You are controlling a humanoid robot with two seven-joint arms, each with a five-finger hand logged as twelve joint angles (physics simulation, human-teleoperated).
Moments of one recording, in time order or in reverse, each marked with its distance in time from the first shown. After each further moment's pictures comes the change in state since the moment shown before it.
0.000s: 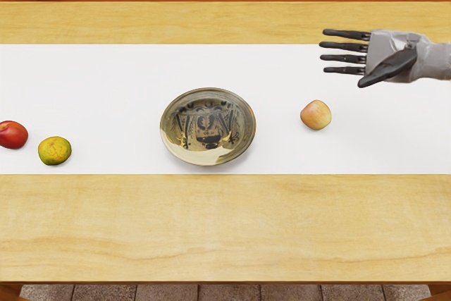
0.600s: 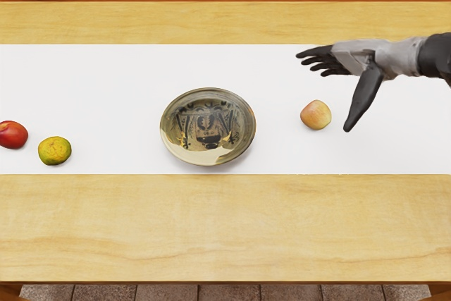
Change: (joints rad) left arm 0.001 0.000 0.000 0.000 0.000 0.000 0.000; right arm -0.002 0.039 0.193 0.340 -0.972 -0.072 -0.001
